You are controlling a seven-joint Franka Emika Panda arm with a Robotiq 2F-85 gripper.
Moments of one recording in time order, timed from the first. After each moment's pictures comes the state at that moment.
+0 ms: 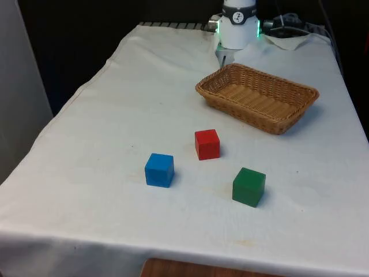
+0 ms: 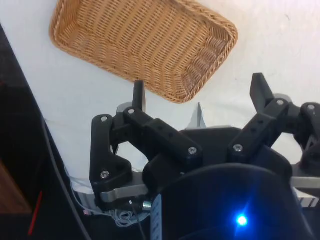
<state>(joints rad) 0.03 0.04 -0.03 -1.83 0.00 1.82 0.00</state>
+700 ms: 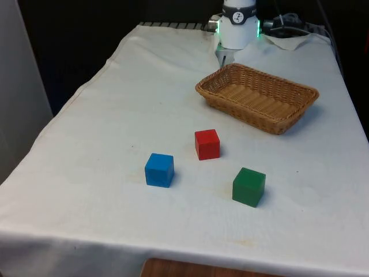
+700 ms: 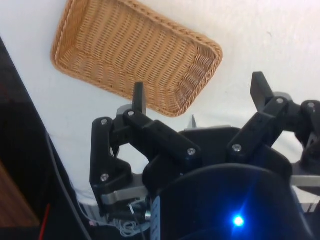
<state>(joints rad) 0.03 0.16 -0.06 -1.63 0.00 1.77 -0.04</state>
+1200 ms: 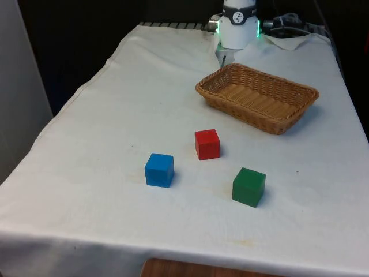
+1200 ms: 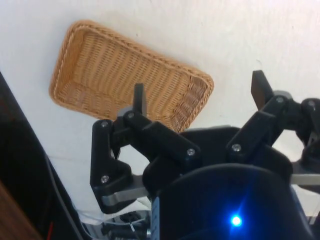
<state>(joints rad) 0.02 0.31 -0.09 -1.47 0.00 1.77 -0.06</state>
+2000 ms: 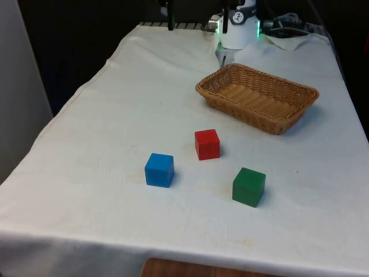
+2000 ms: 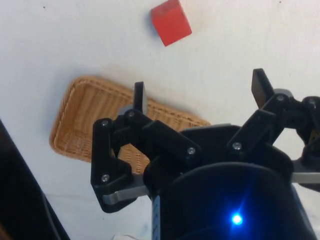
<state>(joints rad) 0.02 0.46 -0.10 -1.36 0.00 1.89 -0.06</state>
